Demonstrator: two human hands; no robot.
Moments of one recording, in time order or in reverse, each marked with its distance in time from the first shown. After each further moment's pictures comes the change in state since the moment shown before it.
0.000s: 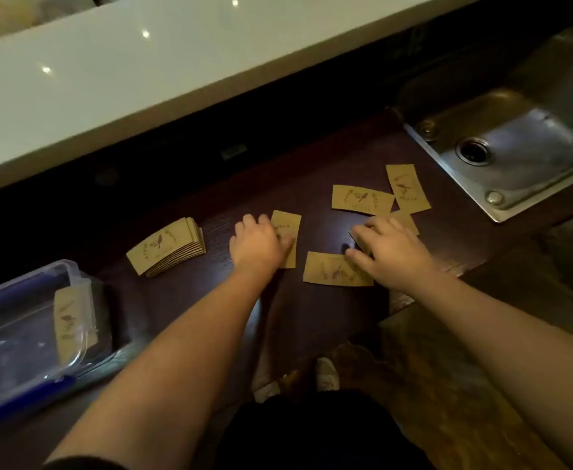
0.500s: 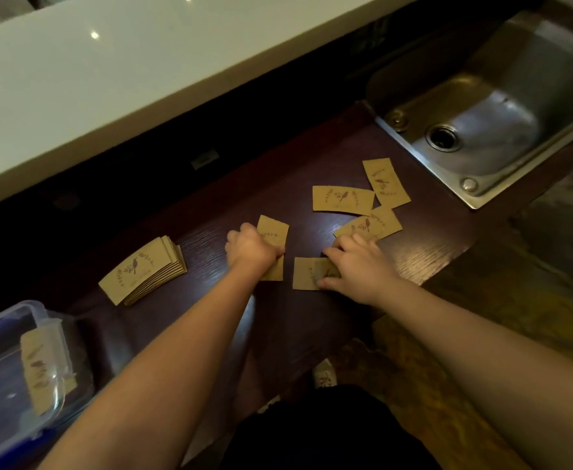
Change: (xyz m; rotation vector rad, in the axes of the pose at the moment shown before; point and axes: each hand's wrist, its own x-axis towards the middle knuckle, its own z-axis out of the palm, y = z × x) left_hand 0.029 0.008 0.011 -0.365 -0.192 -0.218; right_hand 0.006 -0.023 0.028 -0.047 -0.147 0.006
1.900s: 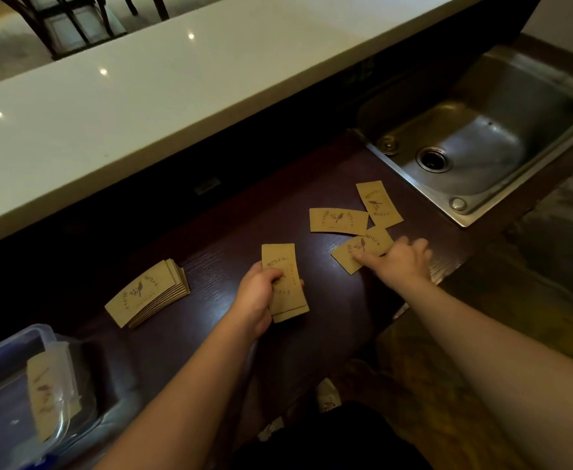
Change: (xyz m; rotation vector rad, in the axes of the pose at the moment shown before) left_hand -0.042 -0.015 0.007 -1.127 -0.411 -0.119; right_hand 0.001 0.047 -0.020 0.485 0.174 0.863
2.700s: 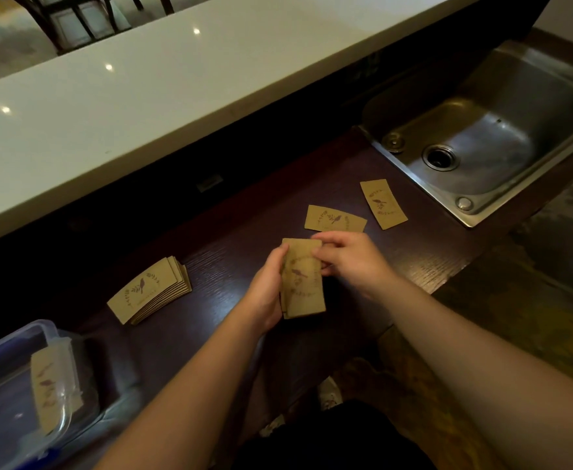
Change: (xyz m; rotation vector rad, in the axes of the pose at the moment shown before) left_hand -0.004 0.007 0.018 0.008 -0.145 -0.061; right_hand -0.044 -0.055 0.007 0.833 -0.520 -0.335
